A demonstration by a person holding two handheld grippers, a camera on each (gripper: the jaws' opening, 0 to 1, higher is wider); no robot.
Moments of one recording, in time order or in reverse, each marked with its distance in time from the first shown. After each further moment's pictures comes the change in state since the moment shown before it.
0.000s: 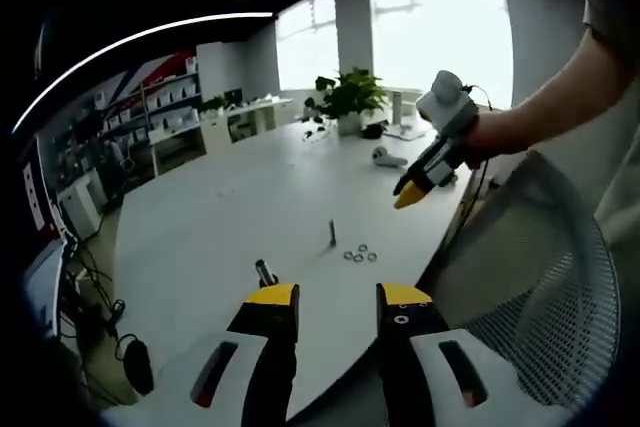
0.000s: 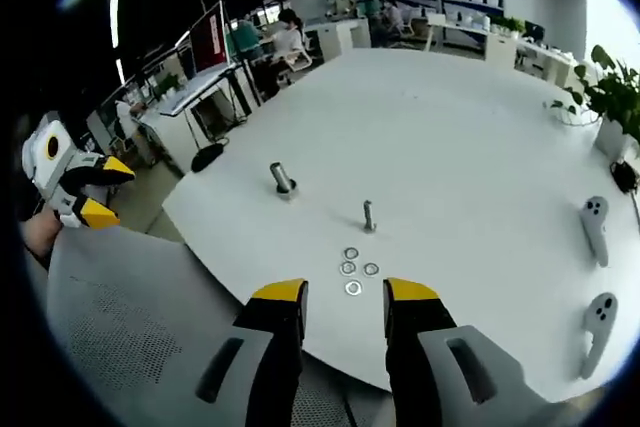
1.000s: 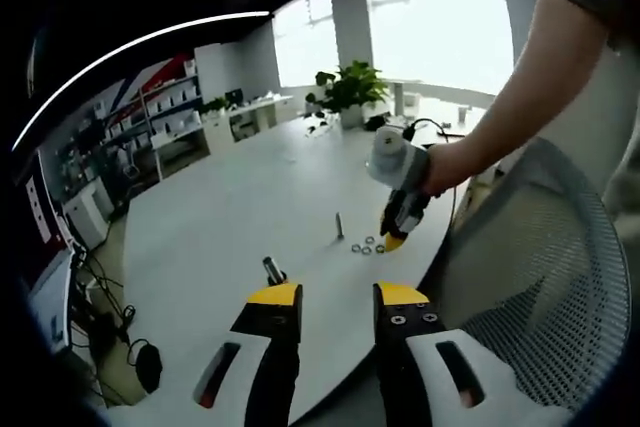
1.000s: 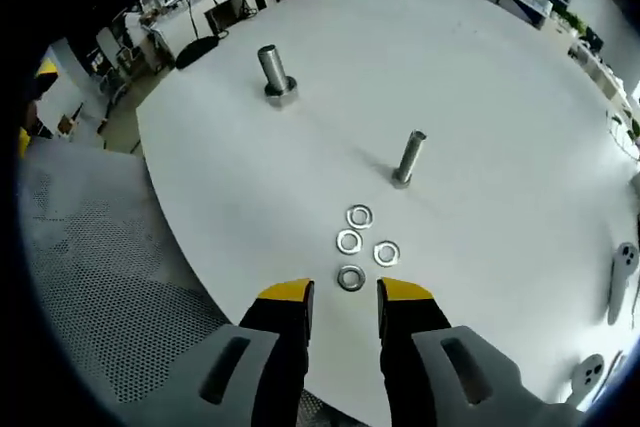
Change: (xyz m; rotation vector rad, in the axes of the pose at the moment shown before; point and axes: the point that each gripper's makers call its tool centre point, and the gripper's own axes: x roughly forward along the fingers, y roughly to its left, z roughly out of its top) left arm 0.002 0.001 -0.006 0.063 0.035 0.028; right arm 0.088 -0.008 -0.058 -0.269 0.355 0.004
